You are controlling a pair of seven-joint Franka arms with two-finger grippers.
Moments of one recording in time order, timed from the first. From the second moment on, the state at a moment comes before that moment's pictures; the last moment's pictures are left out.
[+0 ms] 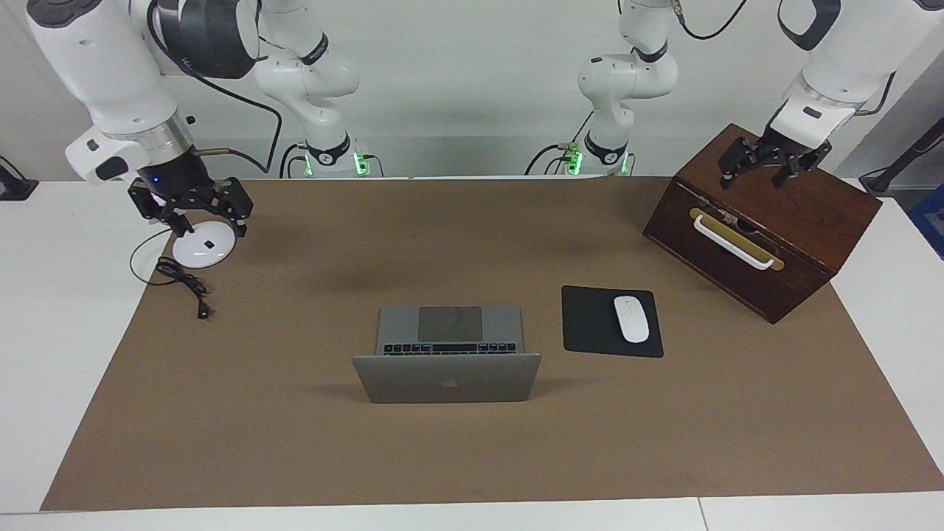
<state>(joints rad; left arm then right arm) -0.03 -0.06 0.05 -1.63 0.02 1.49 0.08 0.05 0.07 -0.08 -1.54 -0.01 1.67 -0.02</state>
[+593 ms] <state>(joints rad) -0.03 -0.06 0.05 -1.63 0.02 1.49 0.08 0.05 0.08 -0.08 -1.54 -0.01 1.67 -0.02</state>
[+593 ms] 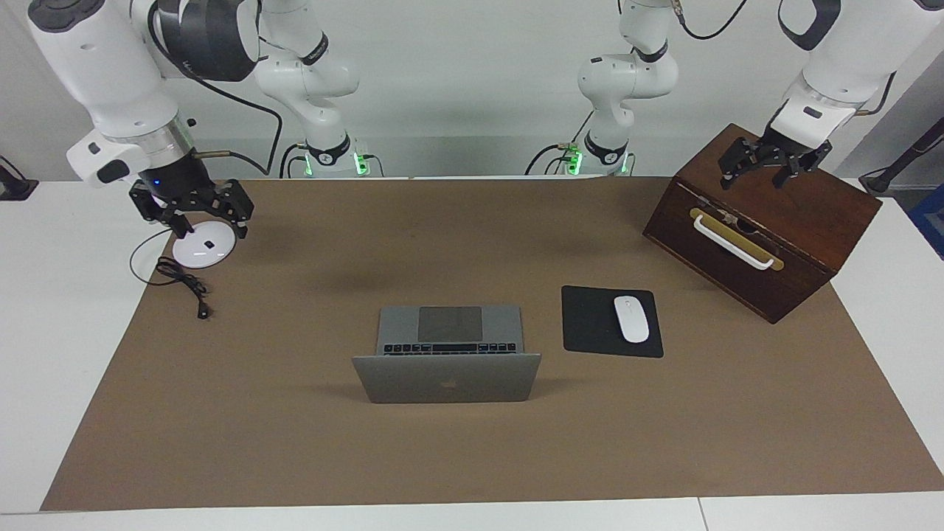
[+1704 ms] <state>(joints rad) -0.03 -0.06 0.05 -1.63 0.02 1.49 0.08 0.05 0.21 -0.08 -1.44 -0.01 2.08 -0.28</state>
